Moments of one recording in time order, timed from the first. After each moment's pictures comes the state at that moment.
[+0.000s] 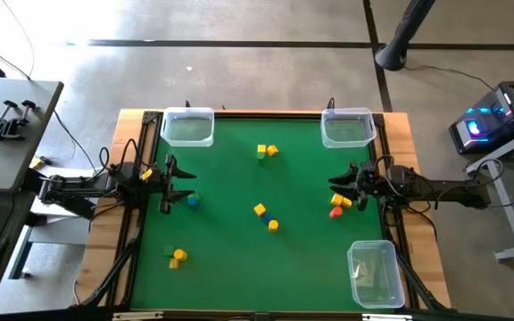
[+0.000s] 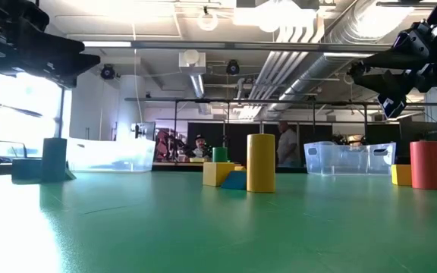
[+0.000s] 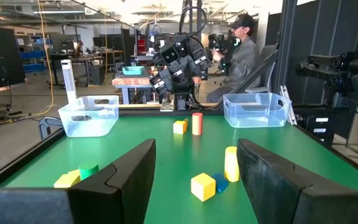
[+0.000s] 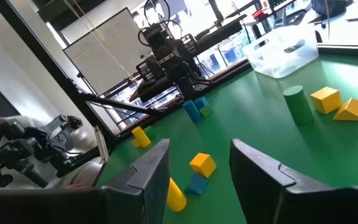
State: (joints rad) left arm 0.02 0.00 0.01 0.04 0.01 0.03; right arm -0.03 0.03 0.01 0.01 0.01 0.52
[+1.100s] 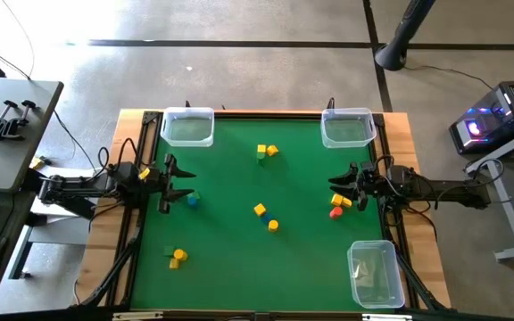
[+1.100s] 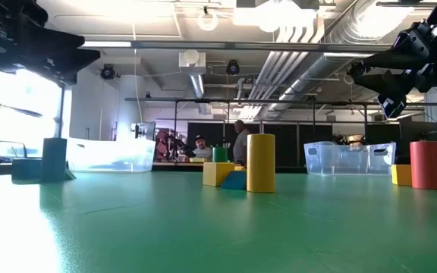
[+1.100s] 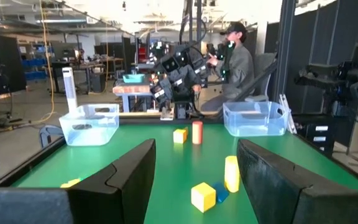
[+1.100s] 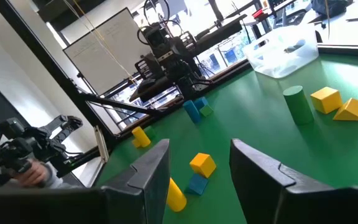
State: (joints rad) left arm 0.02 0.00 0.01 0.08 0.01 0.02; right arm -0.03 0.03 0.01 0.01 0.02 0.52
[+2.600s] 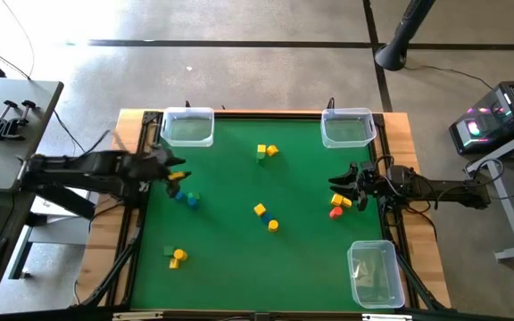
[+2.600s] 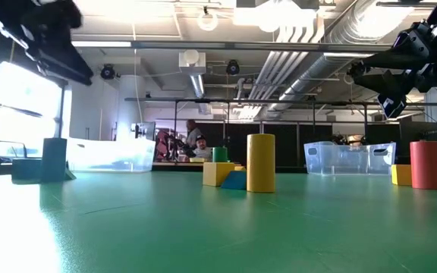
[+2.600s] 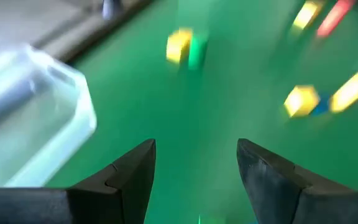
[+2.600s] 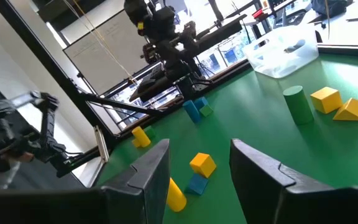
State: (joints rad) left arm -0.02 0.61 0.61 -0.76 -0.40 -0.38; right arm -0.03 0.03 0.01 0.01 0.01 0.52
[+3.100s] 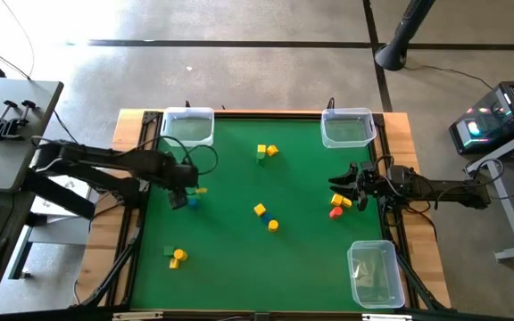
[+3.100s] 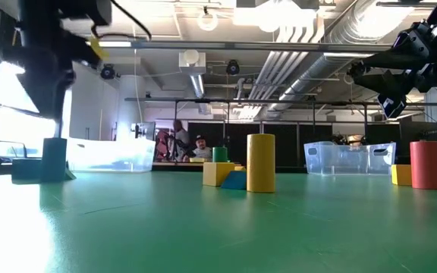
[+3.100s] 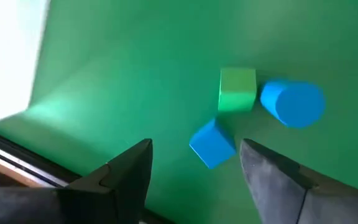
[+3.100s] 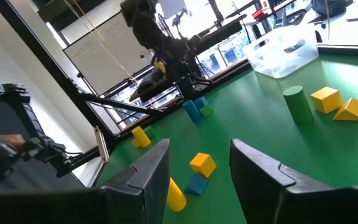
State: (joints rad) left arm -0.01 1.17 0.83 -1.19 -0.23 -0.36; right arm -0.03 0.03 0.01 0.01 0.01 0.52
